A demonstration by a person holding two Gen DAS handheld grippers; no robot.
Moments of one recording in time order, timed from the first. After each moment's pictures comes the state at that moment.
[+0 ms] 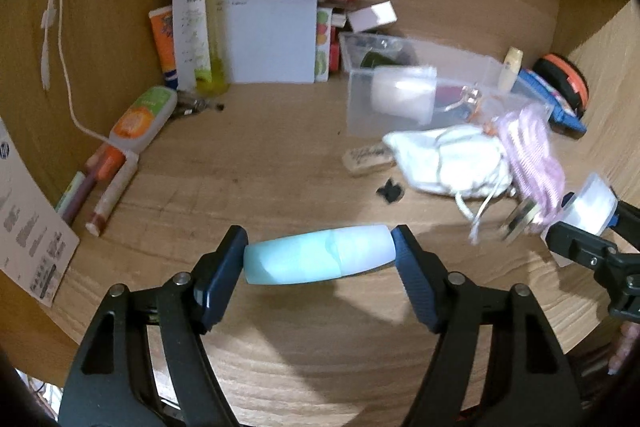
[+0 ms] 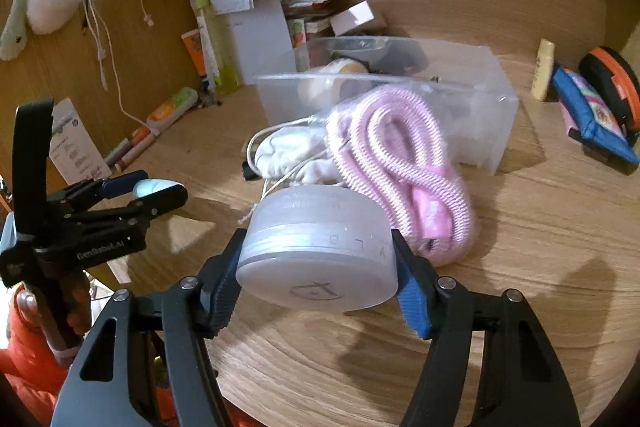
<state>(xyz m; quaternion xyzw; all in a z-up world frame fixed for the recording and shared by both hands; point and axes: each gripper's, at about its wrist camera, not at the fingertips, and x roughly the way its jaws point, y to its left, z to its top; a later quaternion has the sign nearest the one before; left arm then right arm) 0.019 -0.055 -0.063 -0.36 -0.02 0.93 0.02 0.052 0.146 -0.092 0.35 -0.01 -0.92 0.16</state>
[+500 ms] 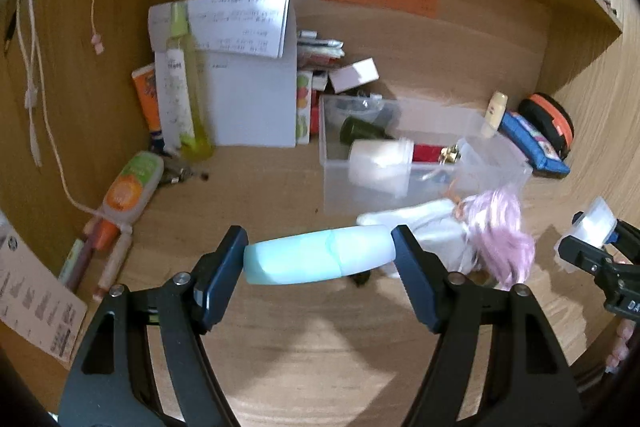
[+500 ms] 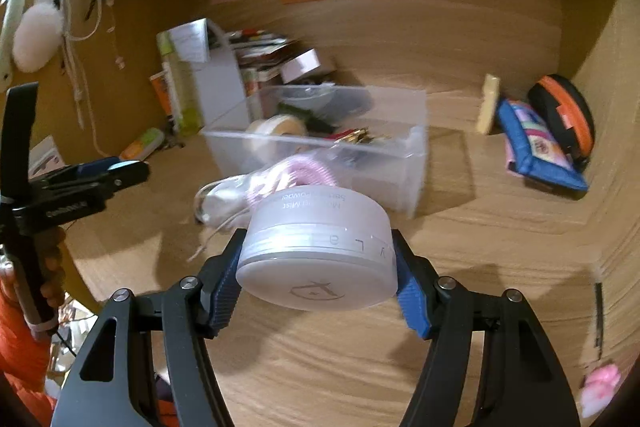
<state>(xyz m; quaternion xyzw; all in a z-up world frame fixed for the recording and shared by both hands) -0.009 -0.045 -0.008 -0.31 -0.02 0.95 0.04 0.044 0.195 -0.052 0.32 -0.01 -0.94 0.10</state>
